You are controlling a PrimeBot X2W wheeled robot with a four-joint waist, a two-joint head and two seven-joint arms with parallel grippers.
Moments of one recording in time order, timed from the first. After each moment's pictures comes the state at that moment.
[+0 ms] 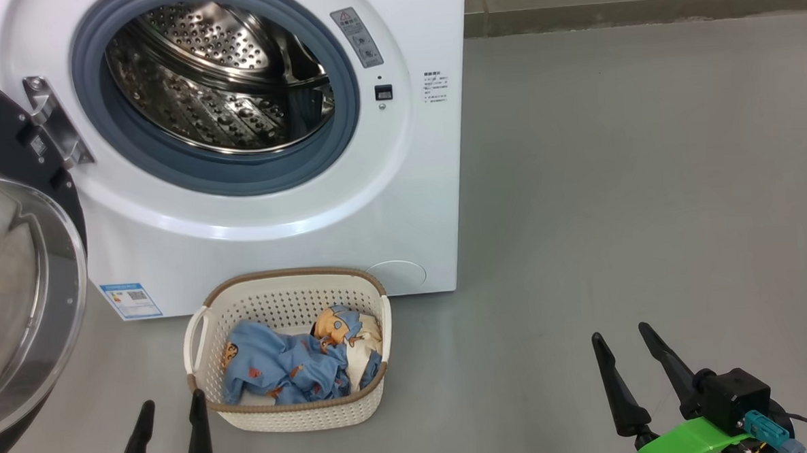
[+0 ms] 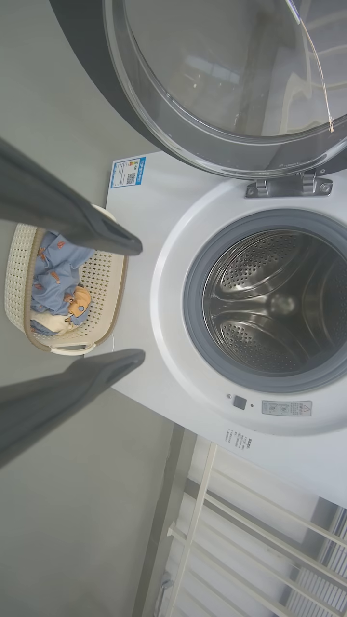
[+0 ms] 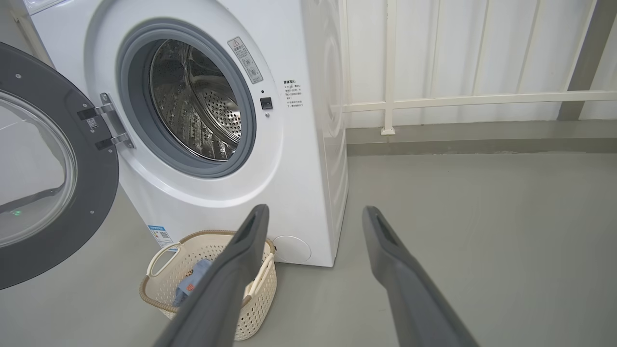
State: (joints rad) left arm 0.06 0.07 -0.02 0.18 -0.37 -0.13 -0.26; right arm -0.02 -0.05 0.03 0.20 0.19 0.13 -0.25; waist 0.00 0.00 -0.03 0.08
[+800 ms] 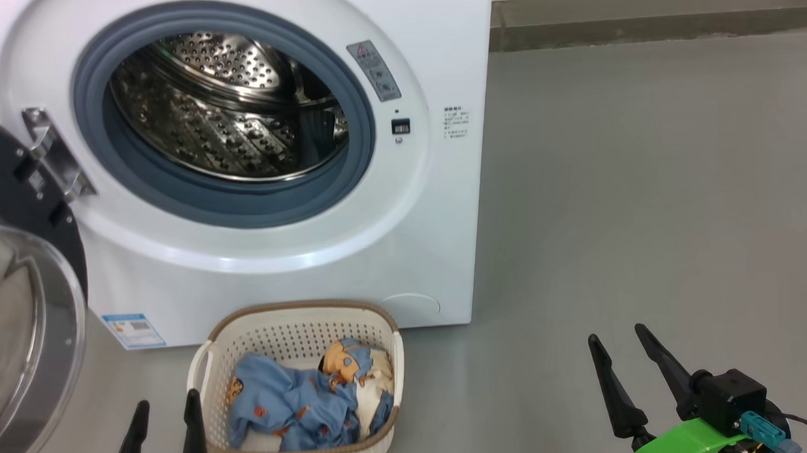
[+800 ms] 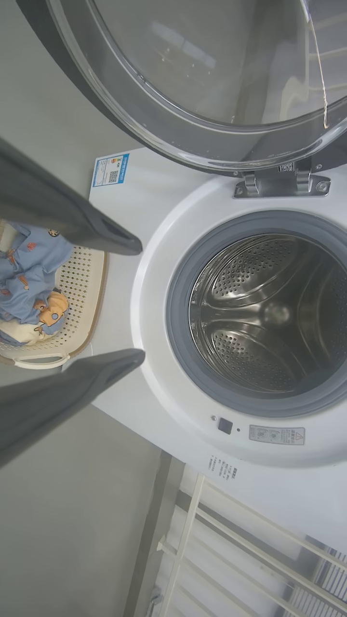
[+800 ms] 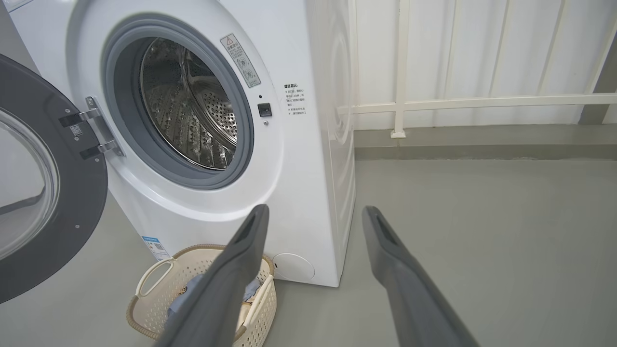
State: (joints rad) left arm 0.06 0.08 -0.02 0.18 -0.39 -0.13 -0.26; right arm -0.02 -0.05 0.04 0.21 0.19 0.13 -0.25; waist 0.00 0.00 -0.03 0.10
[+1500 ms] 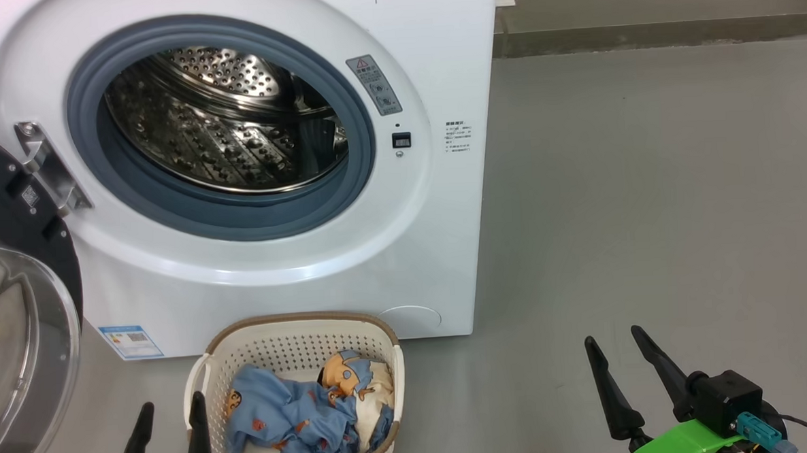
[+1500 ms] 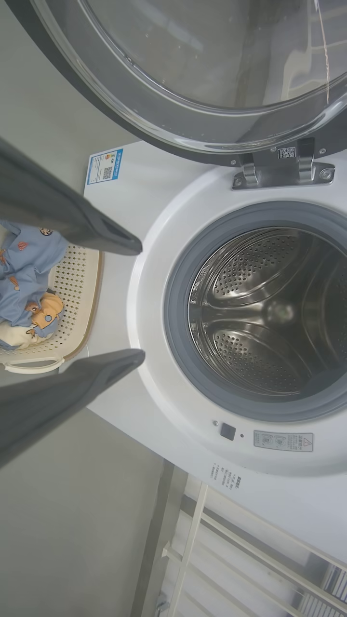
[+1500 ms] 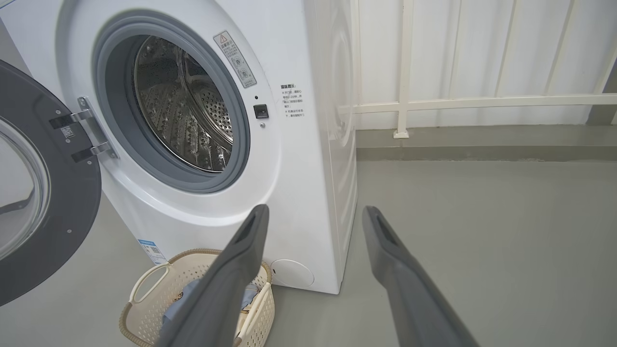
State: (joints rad) left arm 0.06 0.08 -0.02 0.19 -0.37 -0.13 -0.26; right arm -0.02 -0.05 0.05 0.21 0.19 0.13 -0.25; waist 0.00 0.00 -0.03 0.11
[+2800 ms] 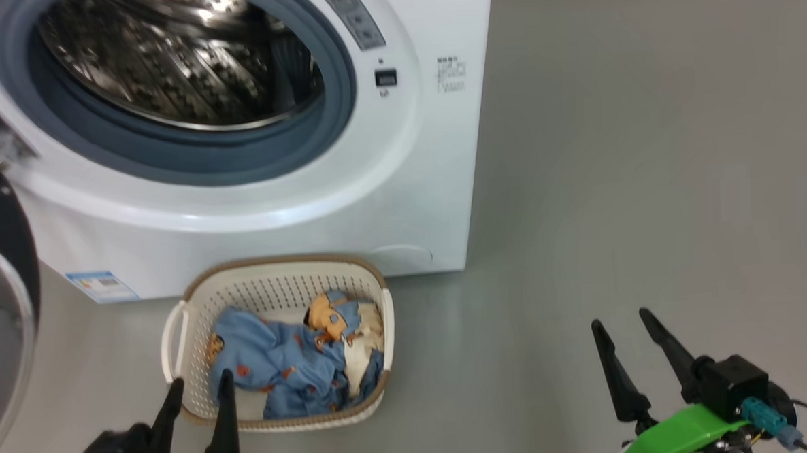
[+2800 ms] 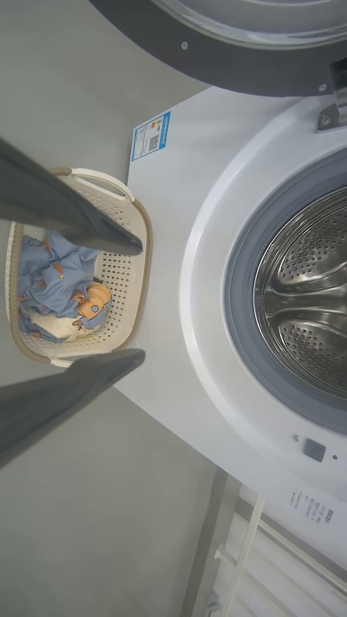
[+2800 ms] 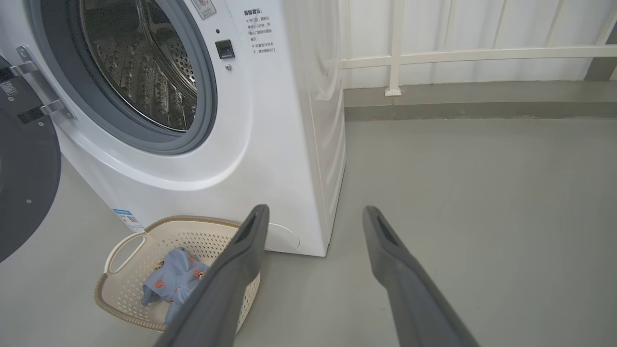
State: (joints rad) left arm -0.04 0.08 -0.10 0.30 -0.38 -0.13 -0.26; right arm -0.04 -0.05 0.03 0.21 0.15 0.13 -0.25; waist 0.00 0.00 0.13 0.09
